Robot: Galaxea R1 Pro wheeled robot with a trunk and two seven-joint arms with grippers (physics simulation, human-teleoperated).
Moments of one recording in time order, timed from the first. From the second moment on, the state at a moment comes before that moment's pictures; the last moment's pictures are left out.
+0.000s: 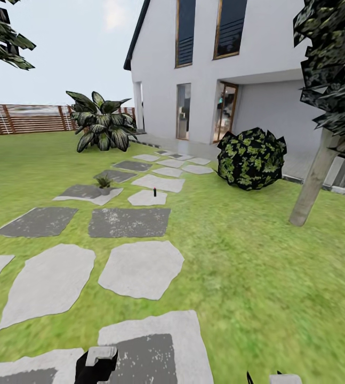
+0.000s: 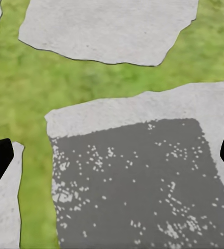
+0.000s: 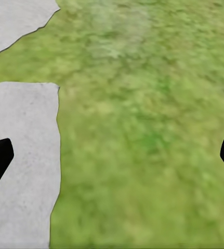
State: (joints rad) left arm -0.25 0.02 -0.01 -0.51 0.00 -0.23 0.00; right arm -0.08 -0.10 0.00 -0.60 0.00 -0.39 0.00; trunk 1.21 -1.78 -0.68
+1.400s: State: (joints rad) left arm -0.25 0.02 -0.01 -0.51 0.00 -0.23 0.00; right arm -0.08 -0.10 0.00 -0.60 0.00 -0.39 0.00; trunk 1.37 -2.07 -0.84
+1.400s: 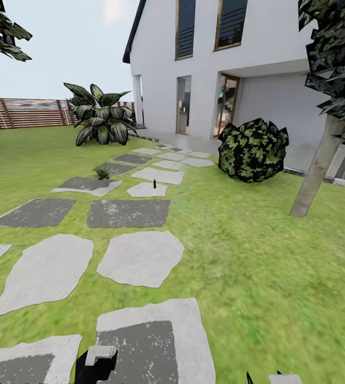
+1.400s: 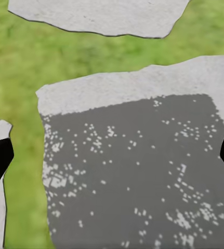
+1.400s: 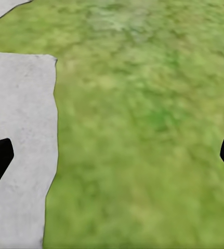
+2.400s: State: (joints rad) left arm -0.25 0.02 -0.01 -0.52 0.00 -0.23 0.00; right arm -0.08 -0.10 0.00 -0.60 0.00 -0.39 0.00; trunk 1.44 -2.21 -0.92
